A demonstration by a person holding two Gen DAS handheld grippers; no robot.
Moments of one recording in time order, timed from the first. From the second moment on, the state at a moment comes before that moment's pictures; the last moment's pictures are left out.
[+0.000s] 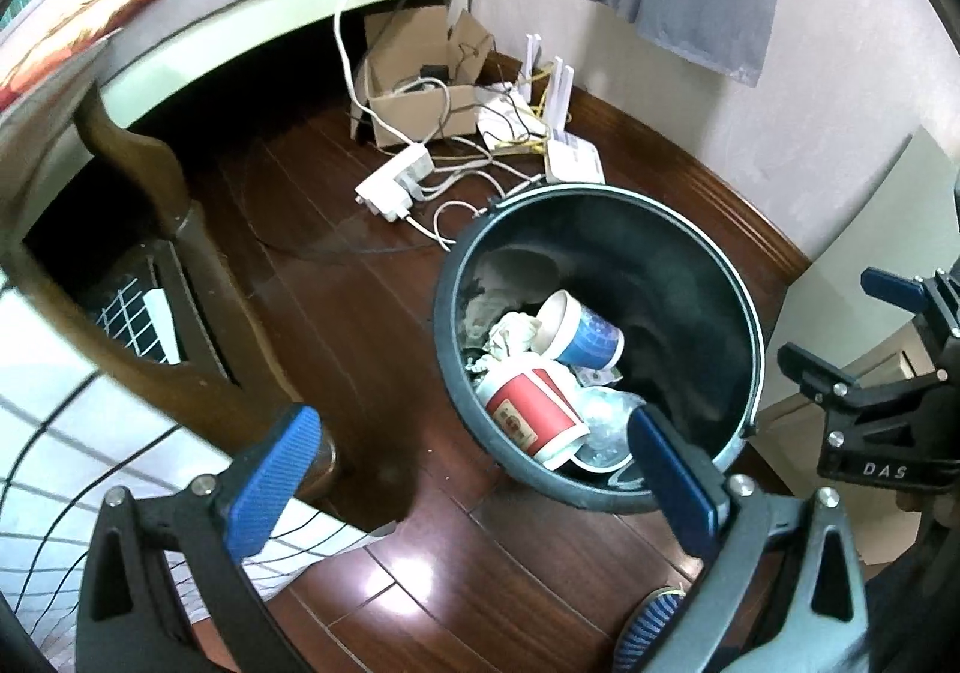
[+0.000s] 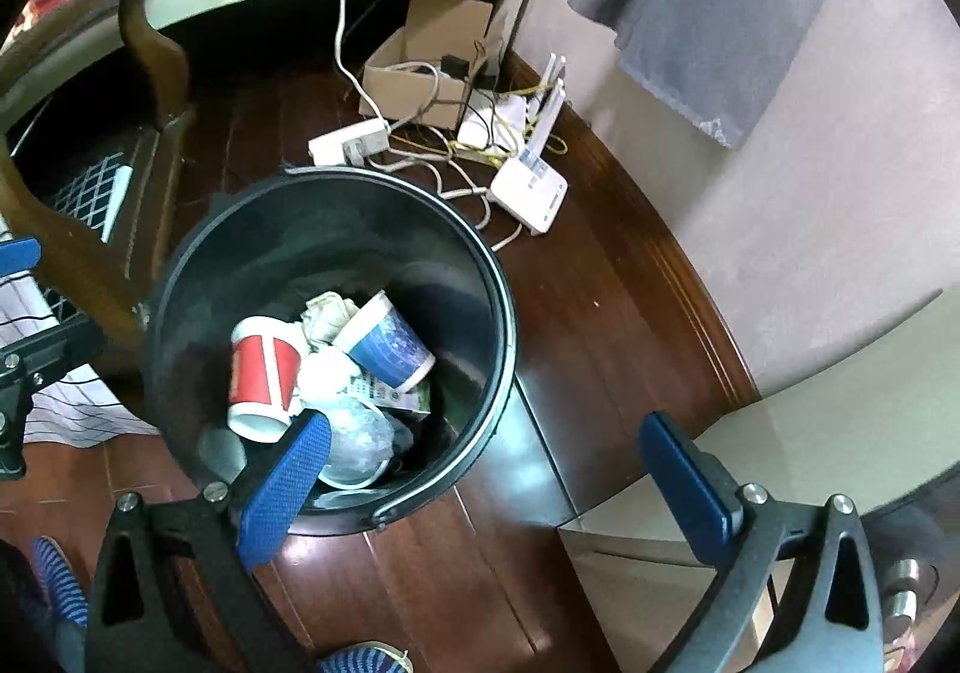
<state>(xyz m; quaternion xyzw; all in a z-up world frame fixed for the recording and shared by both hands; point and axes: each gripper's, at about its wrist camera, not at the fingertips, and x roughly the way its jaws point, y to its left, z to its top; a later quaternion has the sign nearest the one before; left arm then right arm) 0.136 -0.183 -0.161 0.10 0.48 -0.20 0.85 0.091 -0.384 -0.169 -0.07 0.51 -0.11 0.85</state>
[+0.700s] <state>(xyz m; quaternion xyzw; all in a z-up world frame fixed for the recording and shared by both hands) 0.096 -0.097 -0.101 0.06 0.43 -0.14 0.89 0.074 -0.316 -0.091 -0.07 0.43 -0.06 0.90</state>
